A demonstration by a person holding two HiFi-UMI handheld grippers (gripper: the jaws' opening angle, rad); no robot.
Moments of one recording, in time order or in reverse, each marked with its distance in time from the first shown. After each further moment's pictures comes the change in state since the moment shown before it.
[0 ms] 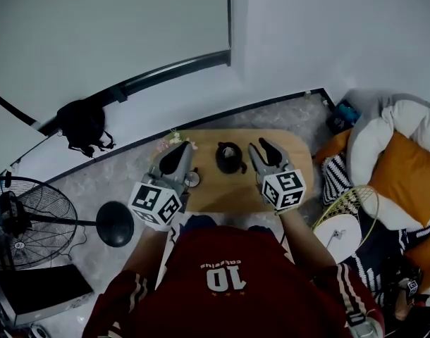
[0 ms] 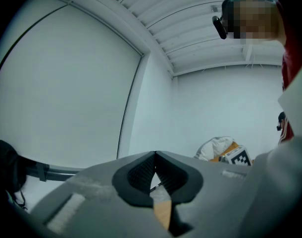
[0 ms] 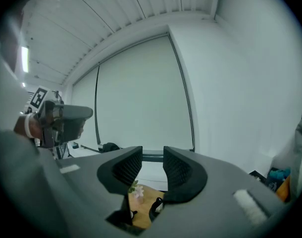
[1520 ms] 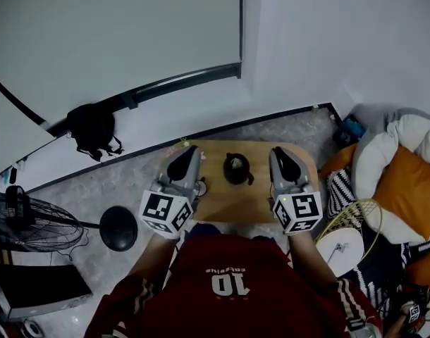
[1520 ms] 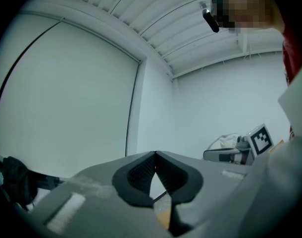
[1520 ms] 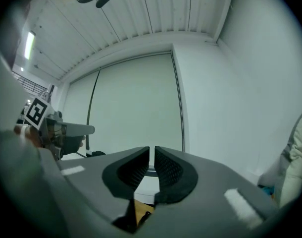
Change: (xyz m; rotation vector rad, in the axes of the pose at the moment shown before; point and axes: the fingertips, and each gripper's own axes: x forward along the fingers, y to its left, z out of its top) left arm -0.005 -0.005 0.035 0.100 -0.043 0.085; right arm -0.045 0.016 0.089 -0.094 -0.137 -0.121
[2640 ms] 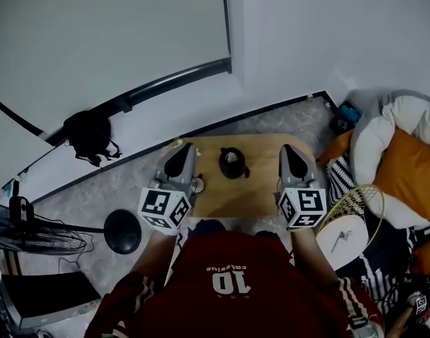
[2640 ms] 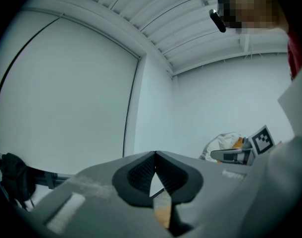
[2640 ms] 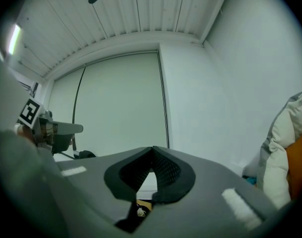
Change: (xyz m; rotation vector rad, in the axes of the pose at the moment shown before) left arm 0.008 -0.016 -0.012 -0.022 0.033 -0.010; right arm -0.040 -0.049 -0.017 0.053 0.024 -0.160
